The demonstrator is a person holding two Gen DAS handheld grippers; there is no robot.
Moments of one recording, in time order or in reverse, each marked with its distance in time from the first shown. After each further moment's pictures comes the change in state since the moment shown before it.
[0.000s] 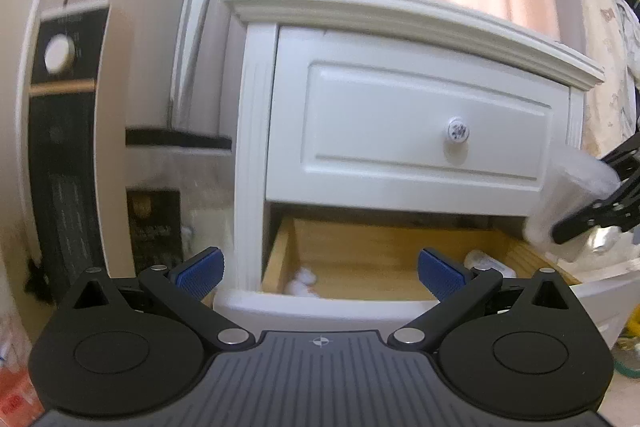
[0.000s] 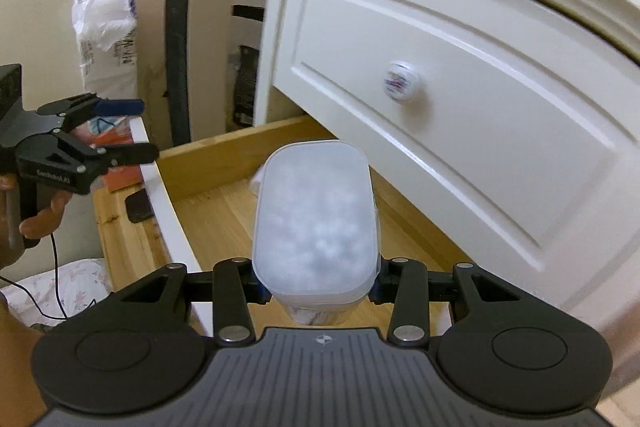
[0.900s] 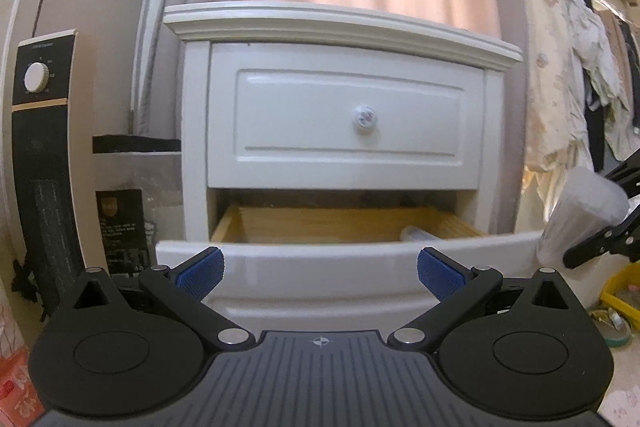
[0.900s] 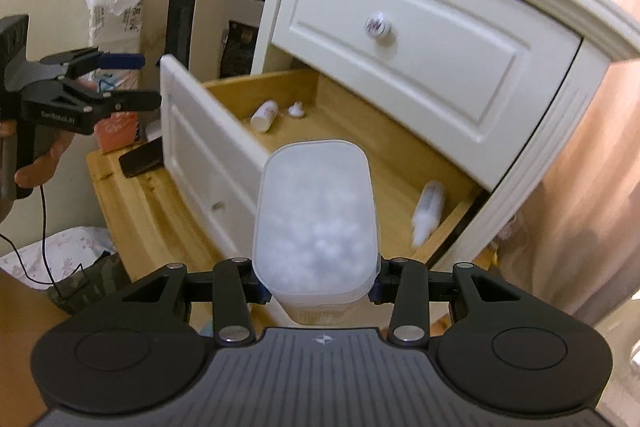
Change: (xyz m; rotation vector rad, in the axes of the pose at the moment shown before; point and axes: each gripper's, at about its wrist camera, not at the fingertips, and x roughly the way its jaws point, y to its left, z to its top) left arm -0.061 -0.044 -0.021 0.057 0.014 -0.125; right arm -0.074 0.055 -0.090 0.022 0.028 -0.120
